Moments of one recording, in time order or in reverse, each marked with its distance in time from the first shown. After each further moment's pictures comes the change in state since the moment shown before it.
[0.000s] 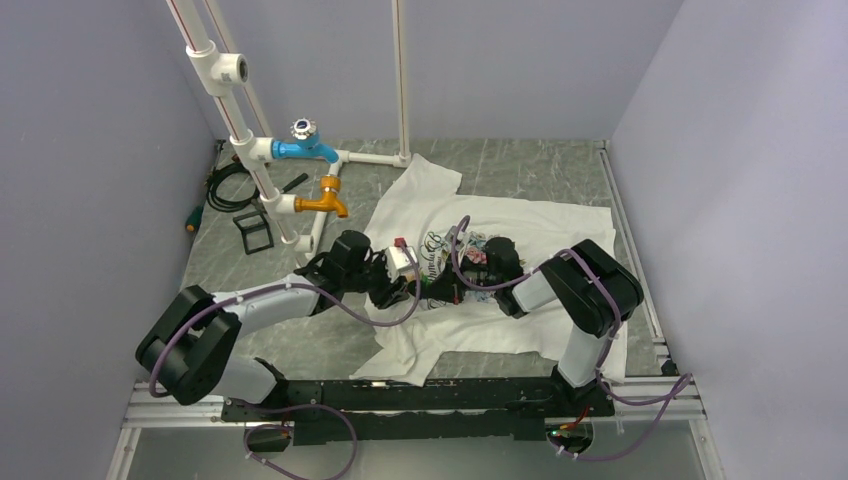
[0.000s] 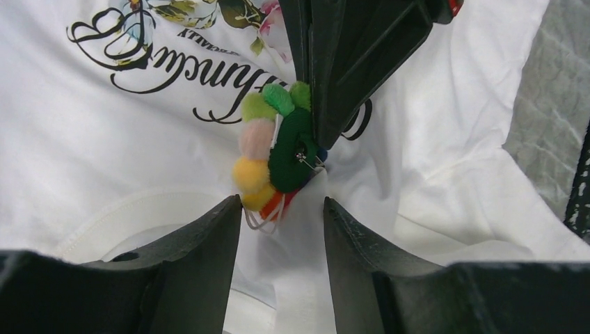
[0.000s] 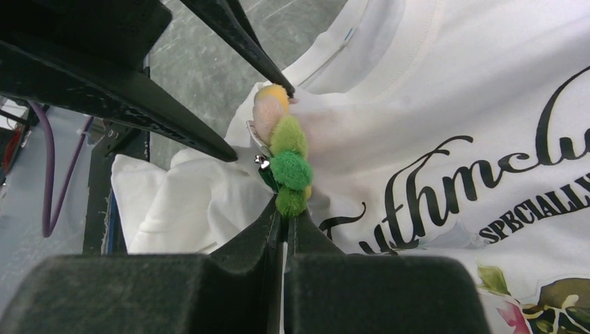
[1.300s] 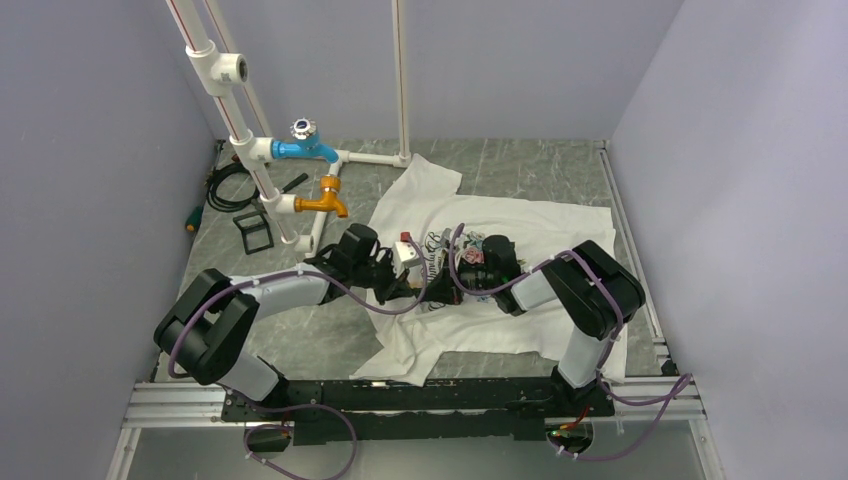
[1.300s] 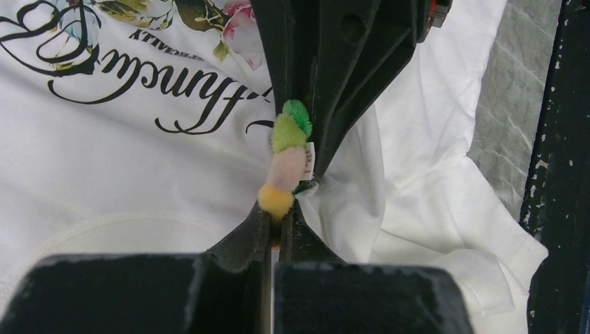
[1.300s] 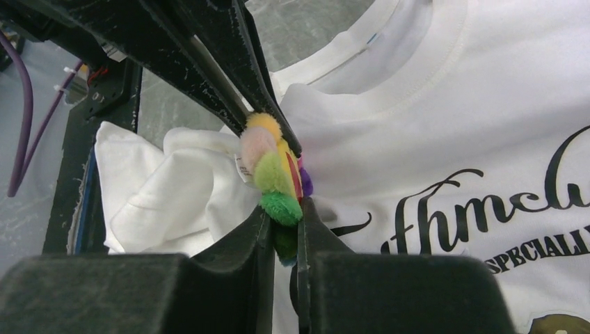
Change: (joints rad) left arm 0.016 0.126 0.075 -0.029 0.127 -0.029; right arm 0.008 -0.014 0.025 -0.066 -0.055 -0.165
